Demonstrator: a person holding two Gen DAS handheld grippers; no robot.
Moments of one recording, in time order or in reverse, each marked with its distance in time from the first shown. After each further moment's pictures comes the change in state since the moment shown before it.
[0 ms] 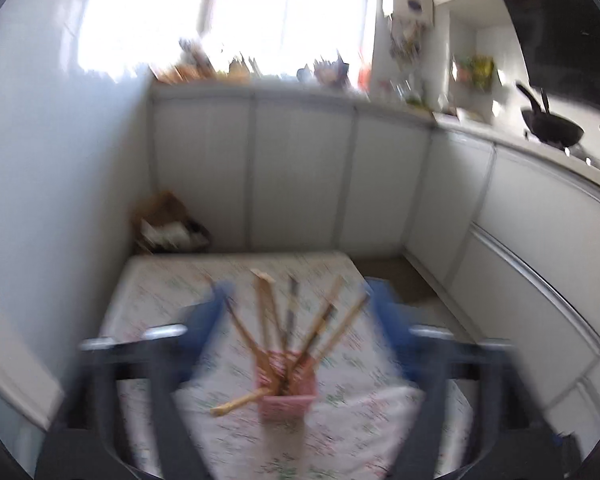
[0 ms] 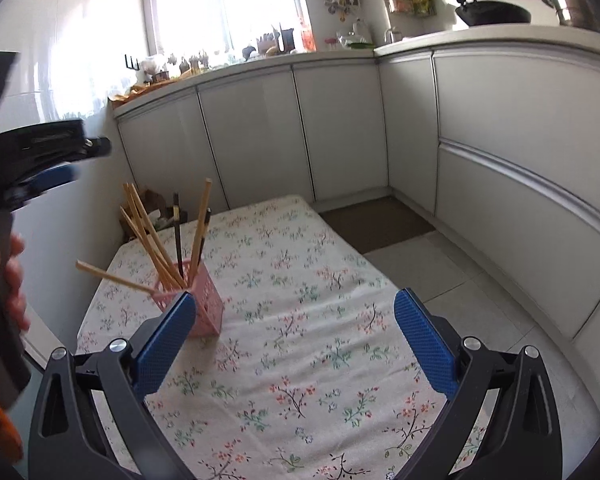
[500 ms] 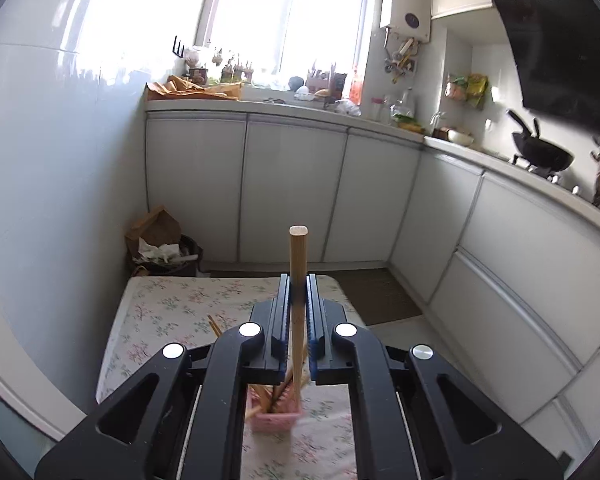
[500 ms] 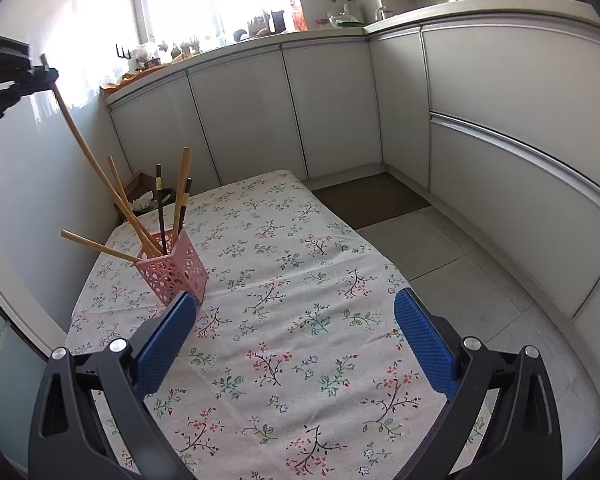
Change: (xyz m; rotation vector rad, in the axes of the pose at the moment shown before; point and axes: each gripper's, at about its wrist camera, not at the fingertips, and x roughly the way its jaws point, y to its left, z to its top) left arm 0.013 -0.003 0.054 -0.028 0.054 -0.070; right arm 0.010 -0.033 -0.037 0.011 0.064 0.012
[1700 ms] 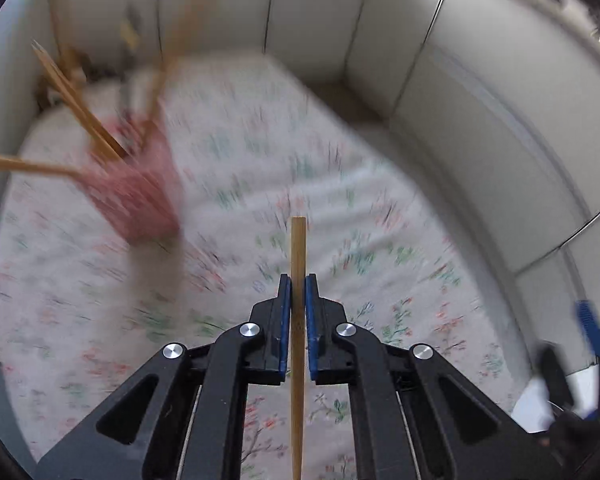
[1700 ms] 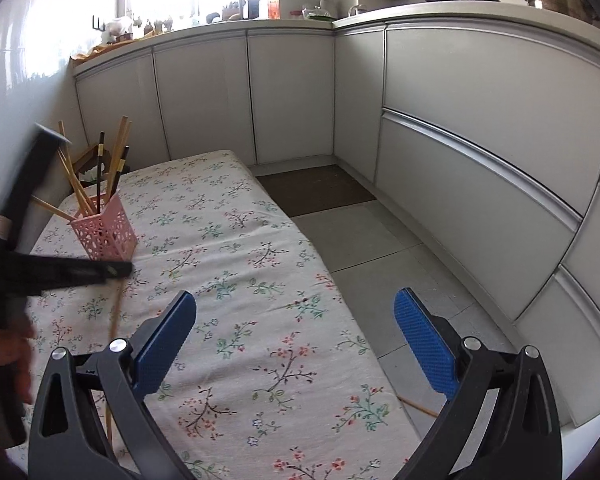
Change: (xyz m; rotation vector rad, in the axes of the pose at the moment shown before) left arm 0.089 -0.052 -0.202 0.096 0.544 -0.170; right arm -0.016 -0.057 -0.023 -0.051 0.043 -0.171
